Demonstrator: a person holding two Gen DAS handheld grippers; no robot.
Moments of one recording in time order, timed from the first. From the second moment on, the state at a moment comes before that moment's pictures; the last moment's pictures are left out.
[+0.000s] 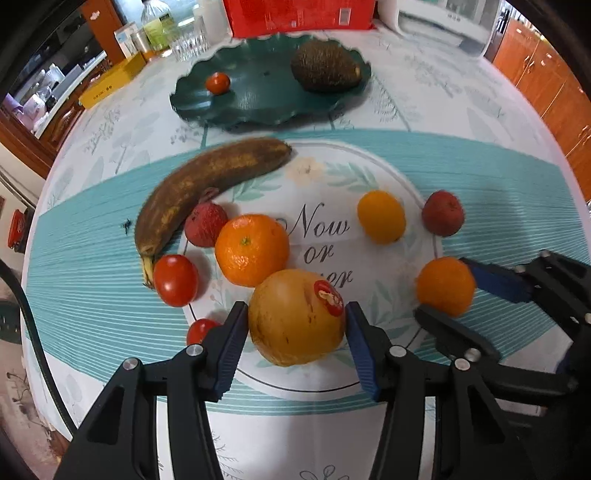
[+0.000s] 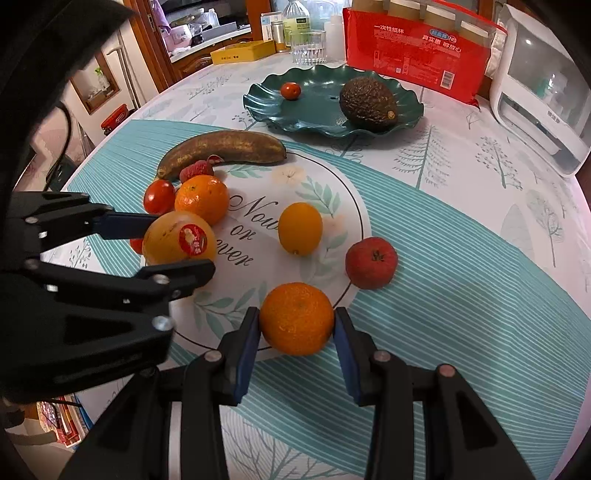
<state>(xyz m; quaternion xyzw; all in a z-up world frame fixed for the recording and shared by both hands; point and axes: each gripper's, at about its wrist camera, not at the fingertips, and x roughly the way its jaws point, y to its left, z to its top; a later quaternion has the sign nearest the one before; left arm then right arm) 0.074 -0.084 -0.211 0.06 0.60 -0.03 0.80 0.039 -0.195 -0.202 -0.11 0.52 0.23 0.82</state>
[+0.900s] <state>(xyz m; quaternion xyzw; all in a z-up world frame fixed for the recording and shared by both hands) 0.124 -0.027 -0.057 0.04 0.50 -0.07 0.86 0.072 -0.189 -0.075 -0.05 0.45 0.19 0.87</state>
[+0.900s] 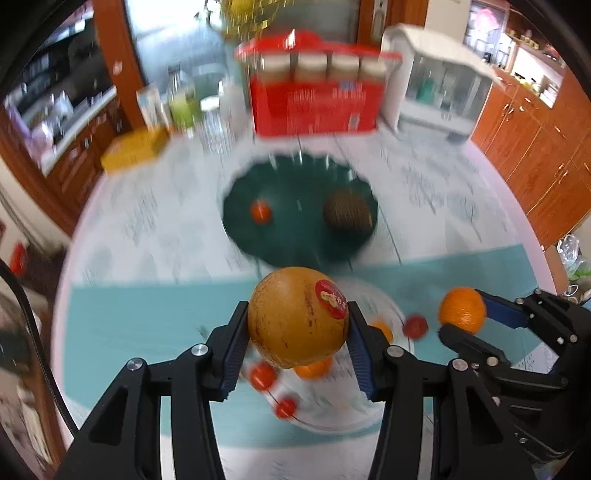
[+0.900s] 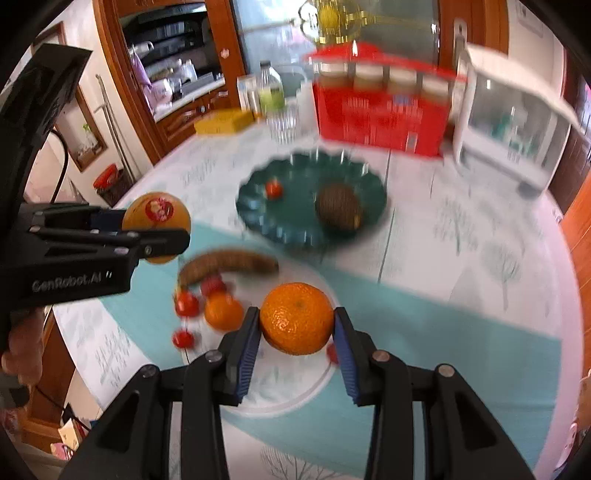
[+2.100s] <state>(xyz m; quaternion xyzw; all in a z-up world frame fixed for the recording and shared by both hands) 0.359 -0.006 -0.140 0.05 0.52 -0.12 0.85 0.318 -0.144 -0.118 0.01 0.51 0.04 0.86</state>
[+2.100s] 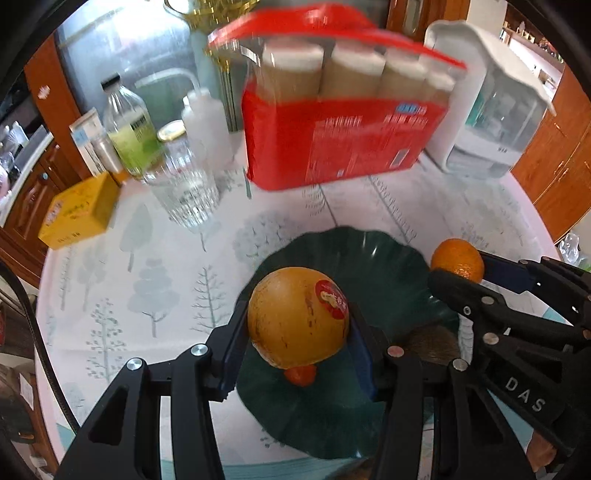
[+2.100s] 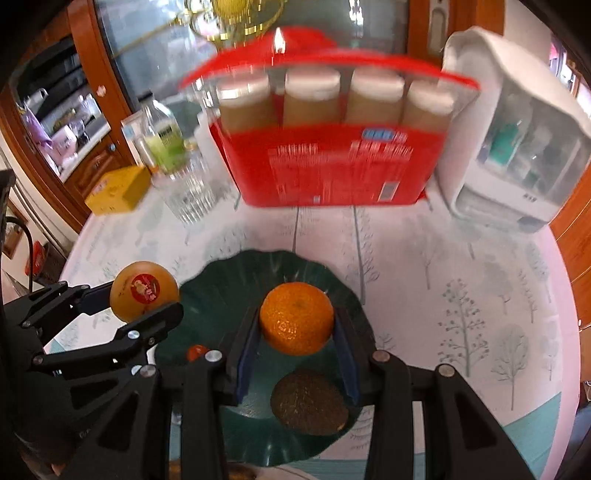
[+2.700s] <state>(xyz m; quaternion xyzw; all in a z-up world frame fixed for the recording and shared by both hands) 0.382 0.006 -0.188 0.06 0.51 -0.09 0.85 0.332 -0.131 -0.168 -0.06 0.52 0.04 0.85</state>
